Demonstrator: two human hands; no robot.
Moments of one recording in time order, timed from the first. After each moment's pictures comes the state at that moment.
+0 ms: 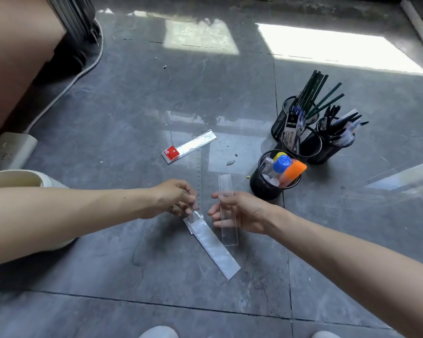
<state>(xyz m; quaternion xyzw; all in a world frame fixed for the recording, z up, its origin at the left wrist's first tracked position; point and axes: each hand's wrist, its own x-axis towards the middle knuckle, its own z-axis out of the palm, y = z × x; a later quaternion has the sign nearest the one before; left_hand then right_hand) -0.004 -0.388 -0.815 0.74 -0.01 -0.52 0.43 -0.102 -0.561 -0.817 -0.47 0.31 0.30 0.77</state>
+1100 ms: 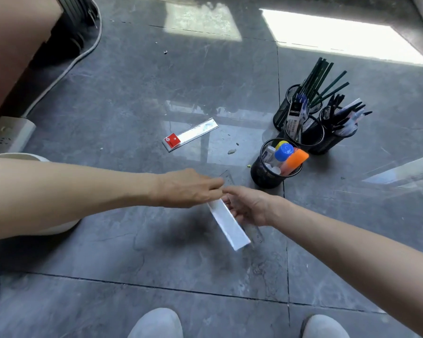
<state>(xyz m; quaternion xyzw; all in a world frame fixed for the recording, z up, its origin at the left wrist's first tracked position) -0.005 -0.399 -0.811 0.63 -0.78 0.00 -0.01 -0.108 -0.560 -0.827 -0.55 0.32 0.41 0.66</state>
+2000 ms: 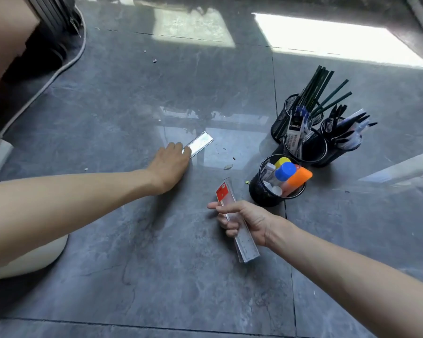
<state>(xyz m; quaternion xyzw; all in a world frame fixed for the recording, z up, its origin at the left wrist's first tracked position) 0.070 -0.429 -0.852 0.91 -0.39 -0.08 -0.09 -0.096 -0.572 -0.848 -0.41 0.35 0.32 0.78</state>
